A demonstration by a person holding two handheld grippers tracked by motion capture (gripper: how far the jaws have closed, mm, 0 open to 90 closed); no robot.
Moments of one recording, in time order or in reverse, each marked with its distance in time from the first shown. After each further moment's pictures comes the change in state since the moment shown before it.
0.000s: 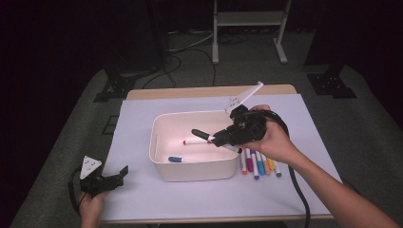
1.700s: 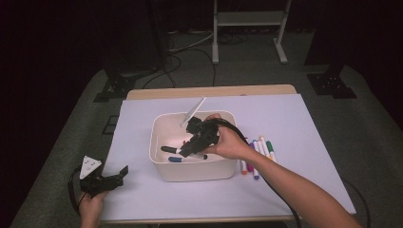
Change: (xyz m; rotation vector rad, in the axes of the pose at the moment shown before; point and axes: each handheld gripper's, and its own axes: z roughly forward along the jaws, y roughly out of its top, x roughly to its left) left arm 0.001 0.000 0.000 -0.004 -0.007 -0.001; right arm -0.012 0.030 0.122 0.148 0.127 -0.092
